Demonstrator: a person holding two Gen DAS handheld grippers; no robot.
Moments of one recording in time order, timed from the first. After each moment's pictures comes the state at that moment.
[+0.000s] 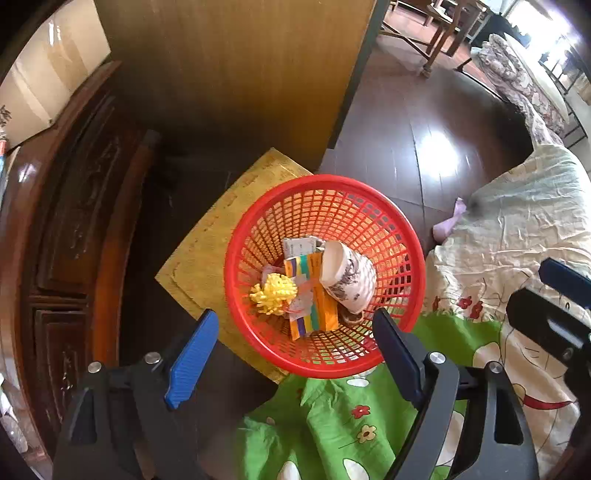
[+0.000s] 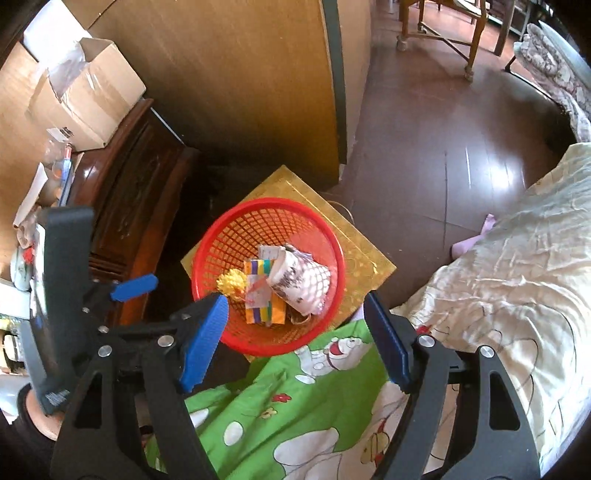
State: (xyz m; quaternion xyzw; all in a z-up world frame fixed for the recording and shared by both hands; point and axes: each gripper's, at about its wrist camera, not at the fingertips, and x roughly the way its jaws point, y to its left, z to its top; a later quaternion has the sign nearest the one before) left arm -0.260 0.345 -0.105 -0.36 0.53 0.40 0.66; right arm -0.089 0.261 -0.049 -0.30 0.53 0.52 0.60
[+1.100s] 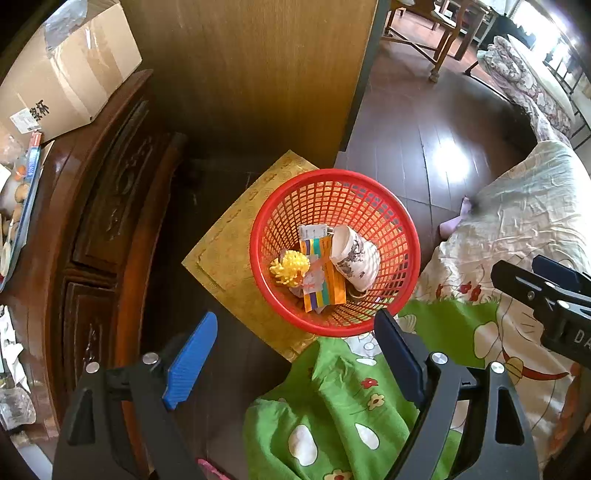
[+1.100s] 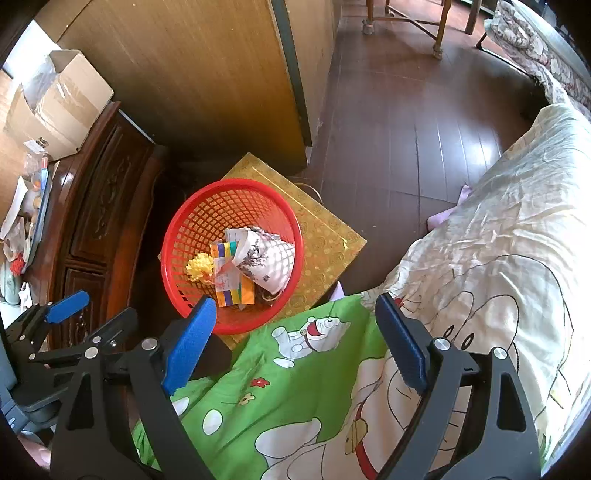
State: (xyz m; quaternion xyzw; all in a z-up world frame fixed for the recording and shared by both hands) left arm -0.275 0.308 -0.066 -0.34 0.53 0.43 0.65; right arm -0.064 0.233 -0.061 -0.29 0.55 0.48 0.62
